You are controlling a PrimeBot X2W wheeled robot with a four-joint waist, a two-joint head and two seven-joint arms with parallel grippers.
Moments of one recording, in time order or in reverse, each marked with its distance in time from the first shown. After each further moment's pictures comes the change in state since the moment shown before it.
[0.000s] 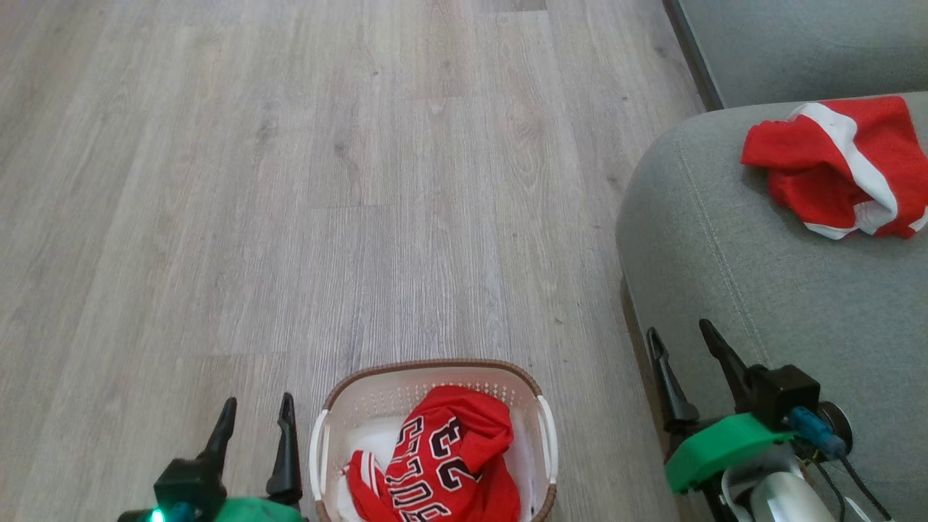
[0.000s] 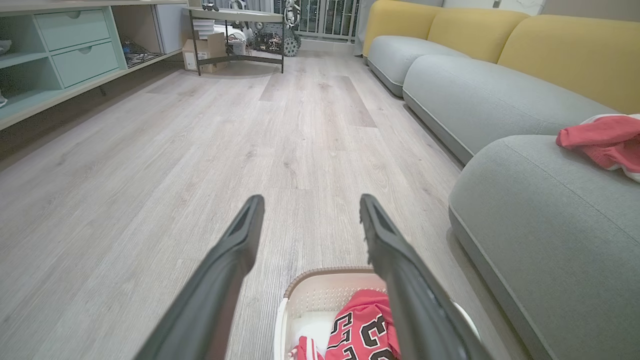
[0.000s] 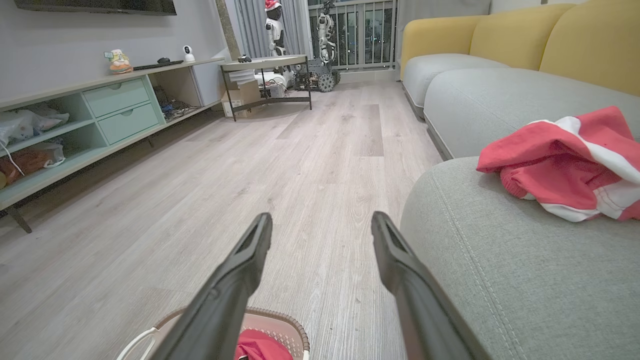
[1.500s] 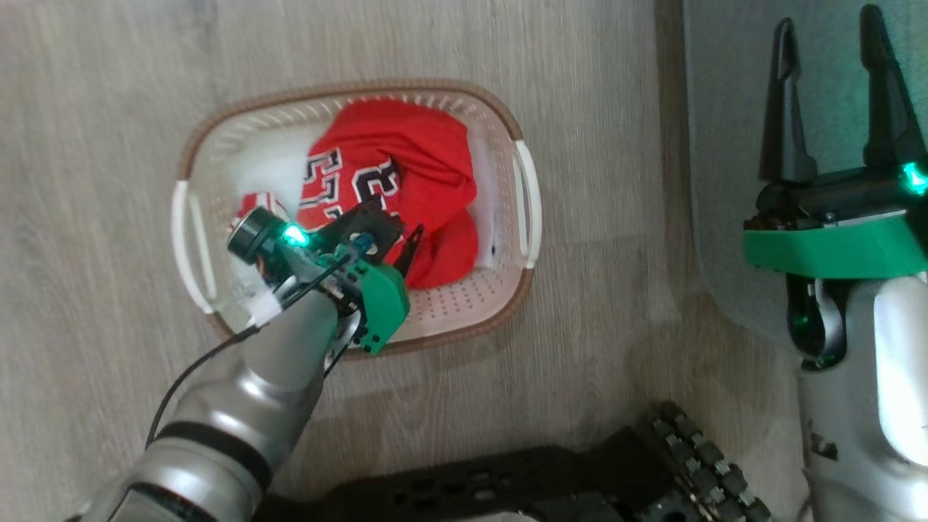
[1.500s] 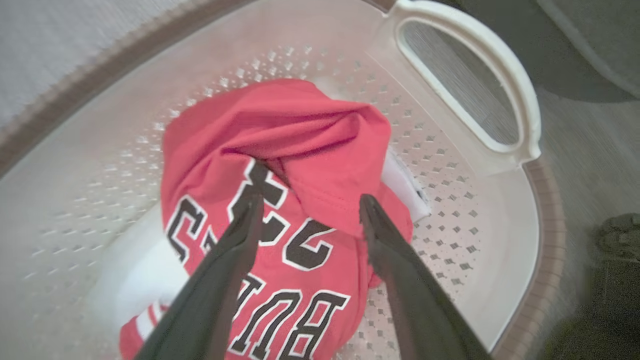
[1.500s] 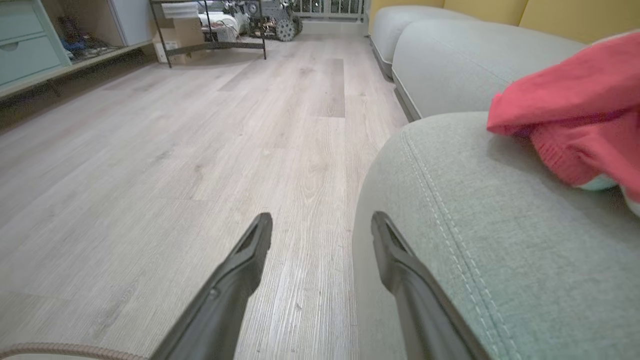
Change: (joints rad) left arm -0.948 -0.064 -0.527 0.886 0.139 -0.185 0.047; right arm -0.360 0.000 -0.130 -0.364 -0.053 0.000 0.000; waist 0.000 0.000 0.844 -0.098
